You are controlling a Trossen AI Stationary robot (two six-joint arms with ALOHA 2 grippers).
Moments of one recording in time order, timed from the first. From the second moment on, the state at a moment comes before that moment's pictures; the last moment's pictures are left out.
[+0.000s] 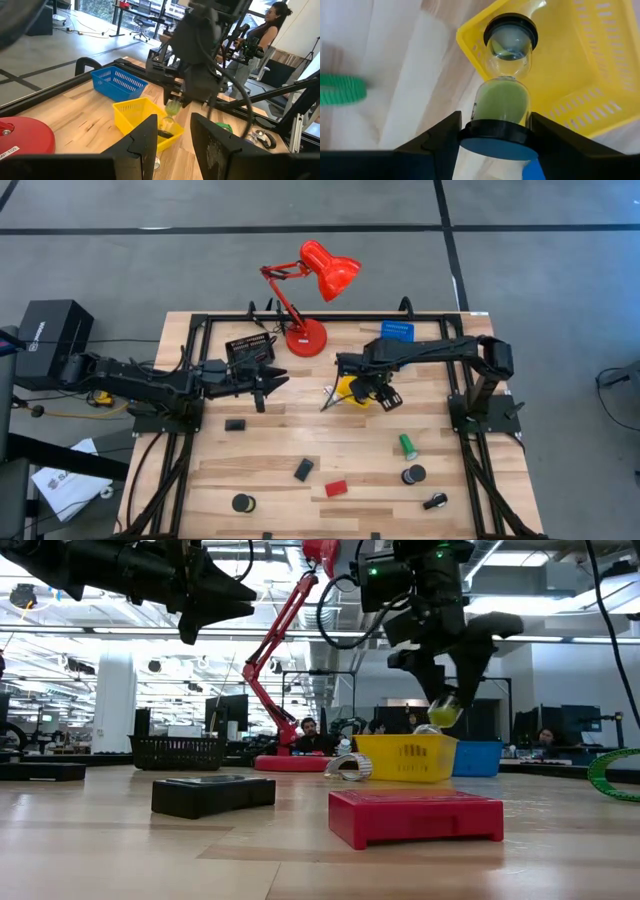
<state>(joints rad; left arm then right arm) 0.00 0.97 0.40 0.48 -0.26 -0.32 -0.12 1.79 1.40 -1.25 0.08 -0.62</state>
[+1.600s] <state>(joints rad) 0.00 0.97 0.40 0.48 -0.26 -0.35 -0.15 1.96 1.47 -1.37 0.47 -1.05</state>
